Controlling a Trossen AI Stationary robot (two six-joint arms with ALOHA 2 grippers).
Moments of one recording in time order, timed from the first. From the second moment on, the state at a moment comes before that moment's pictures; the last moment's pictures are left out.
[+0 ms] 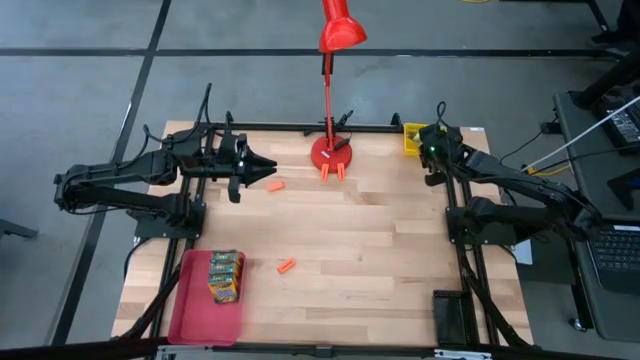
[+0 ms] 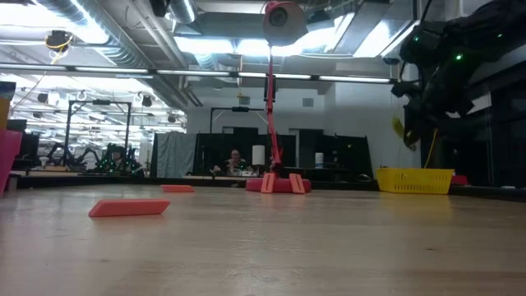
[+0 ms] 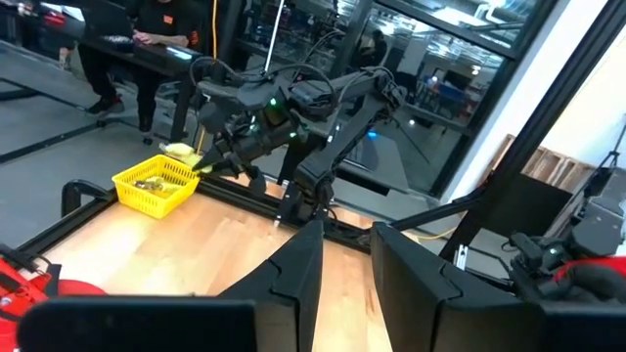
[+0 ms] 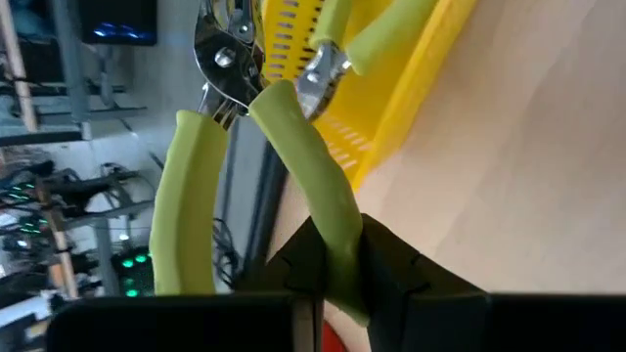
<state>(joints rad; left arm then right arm) 0.17 0.81 0.85 -0.08 0.10 -0.36 -0.66 0.93 0.54 -0.48 0.40 1.98</state>
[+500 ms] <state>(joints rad) 0.17 0.81 0.85 -0.08 0.09 -0.41 -0.74 1.09 0.54 -0.44 0.34 2.00</state>
